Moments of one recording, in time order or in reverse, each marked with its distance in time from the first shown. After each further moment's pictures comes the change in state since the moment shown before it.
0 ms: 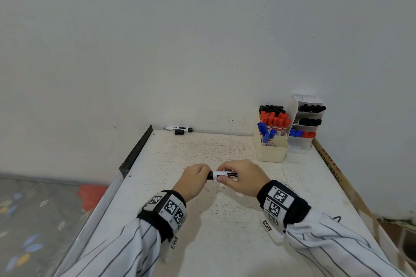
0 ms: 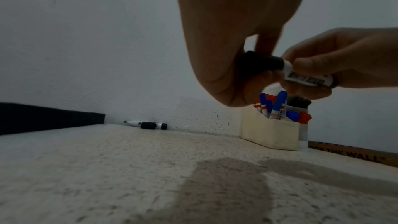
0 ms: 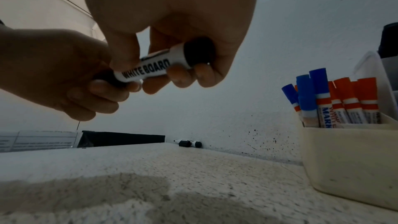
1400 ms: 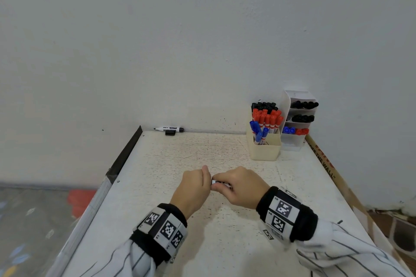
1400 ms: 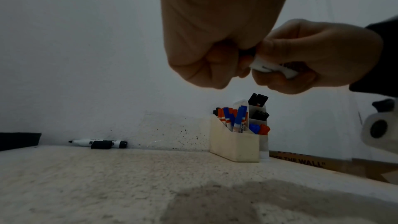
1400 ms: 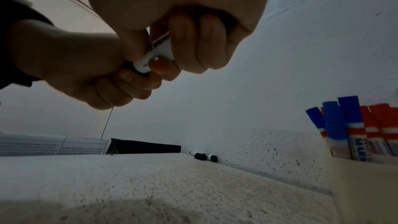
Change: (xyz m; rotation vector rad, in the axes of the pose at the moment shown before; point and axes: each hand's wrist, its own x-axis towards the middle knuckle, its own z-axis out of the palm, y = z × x) left_hand -0.013 0.025 0.017 0.274 0.054 0.080; right_hand -0.015 -0.002 0.001 -0.037 0.097 -0.217
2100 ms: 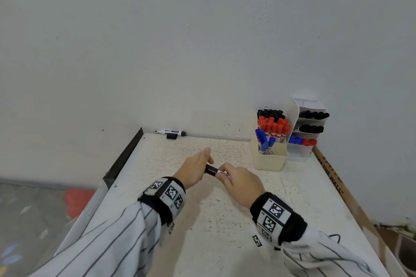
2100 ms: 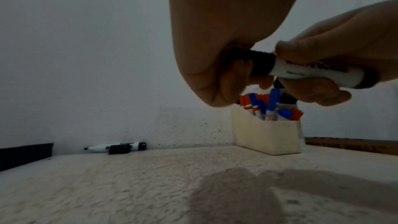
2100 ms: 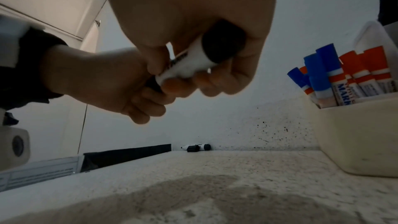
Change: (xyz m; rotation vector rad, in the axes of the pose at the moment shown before) left_hand 0.072 -0.023 -0.009 -0.223 -0.095 -0.084; right_hand 0.030 0.022 0.013 -0.059 -0.013 0.365
